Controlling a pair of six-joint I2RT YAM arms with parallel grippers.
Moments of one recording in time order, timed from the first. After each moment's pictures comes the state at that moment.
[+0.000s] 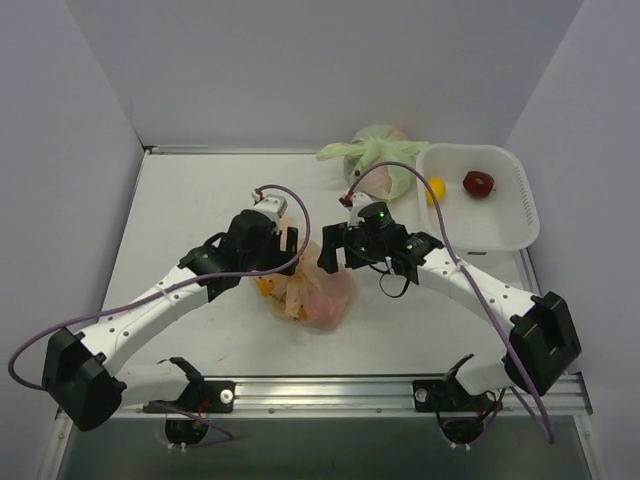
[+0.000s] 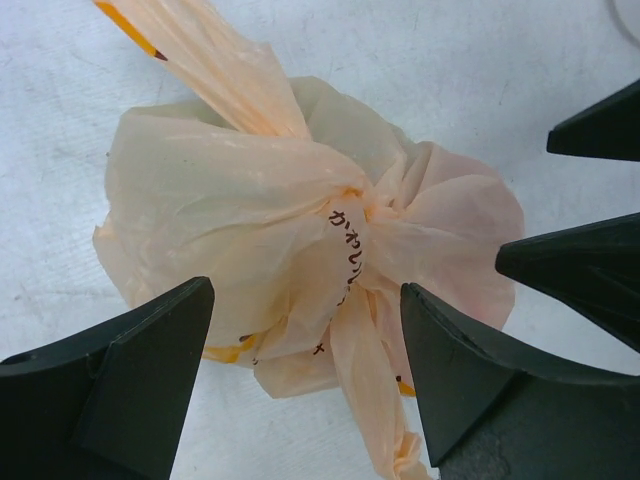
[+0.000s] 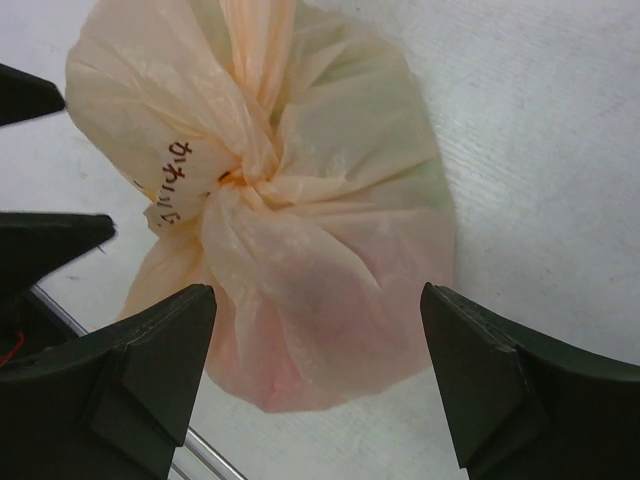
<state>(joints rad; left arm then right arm) -0.70 1.18 0.98 -0.46 -0.16 -0.39 0.68 1.37 1.00 -0.33 -0.13 0.35</state>
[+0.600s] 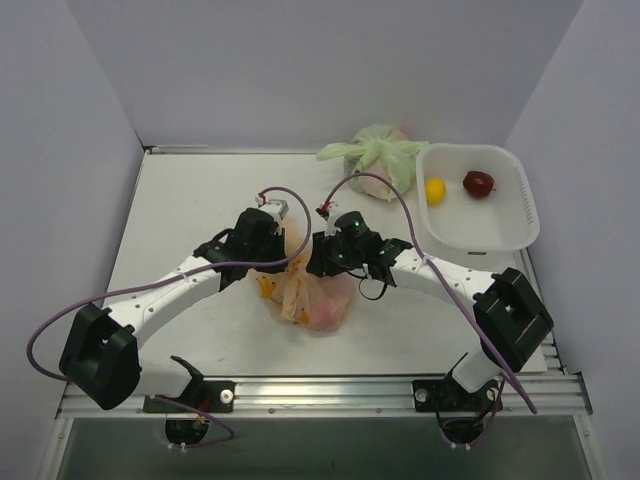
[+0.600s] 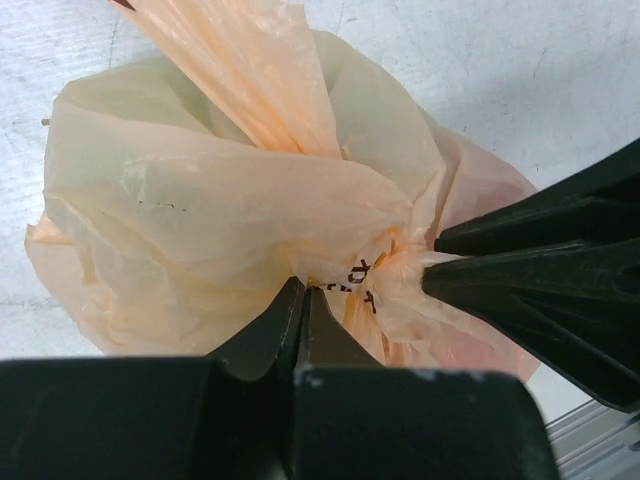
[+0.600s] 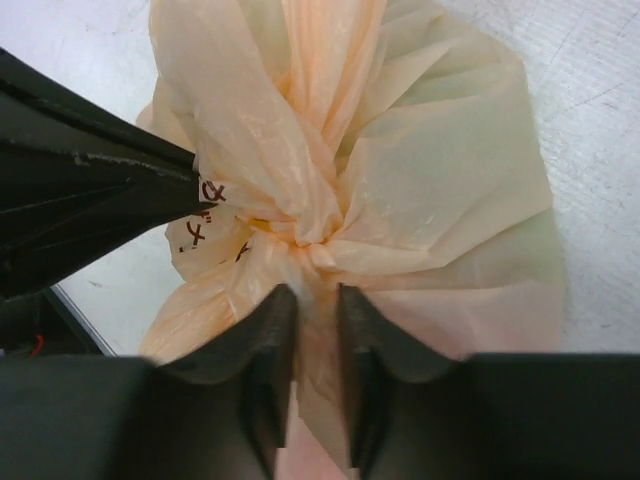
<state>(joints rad) -0.62 1.33 0.94 -0.37 -0.02 -0.42 0.75 1.57 0.98 -0.09 -0.19 0.41</state>
